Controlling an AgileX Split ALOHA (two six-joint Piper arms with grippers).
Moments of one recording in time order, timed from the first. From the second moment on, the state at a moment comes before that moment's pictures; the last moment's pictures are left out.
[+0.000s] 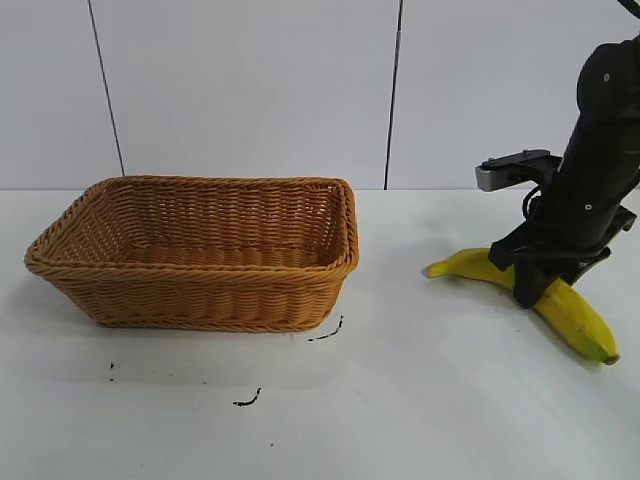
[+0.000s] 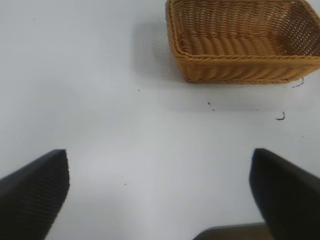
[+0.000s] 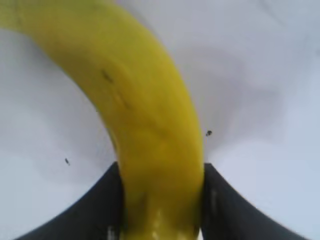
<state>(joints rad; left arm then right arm) -0.02 0.00 -0.49 -0.06 1.07 0.06 0.07 2.10 -1.36 0.01 0.70 -0.28</state>
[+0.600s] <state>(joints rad) -0.02 0.00 -0.49 -0.06 1.07 0.06 0.16 2.00 -1.84 0.01 1.12 -0.31</state>
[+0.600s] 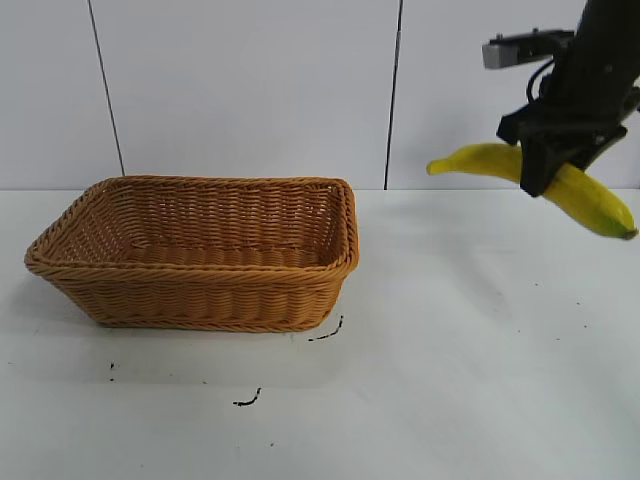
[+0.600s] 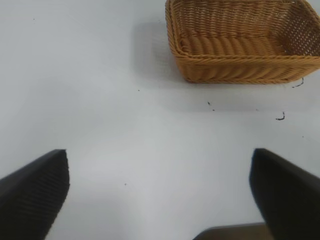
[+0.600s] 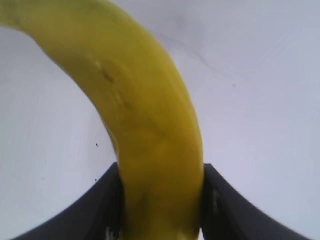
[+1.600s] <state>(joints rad) -0.02 0.00 -0.49 -0.06 1.07 0.06 0.64 2.25 -2.15 -0.07 0.98 -0.59</state>
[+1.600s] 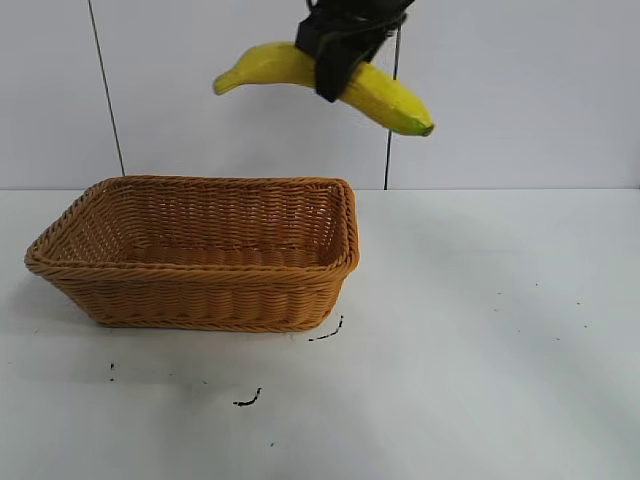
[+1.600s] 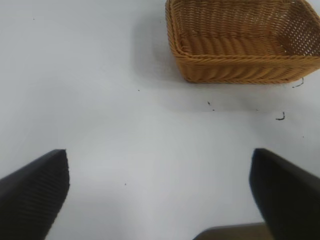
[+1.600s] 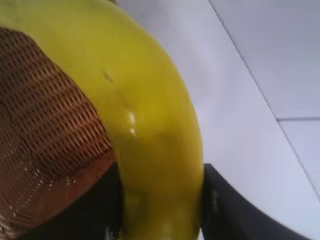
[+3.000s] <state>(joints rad) -0.02 0.00 -0.49 -0.06 1.07 0.06 0.65 2.35 -2.17 -0.03 0.94 -0.23</state>
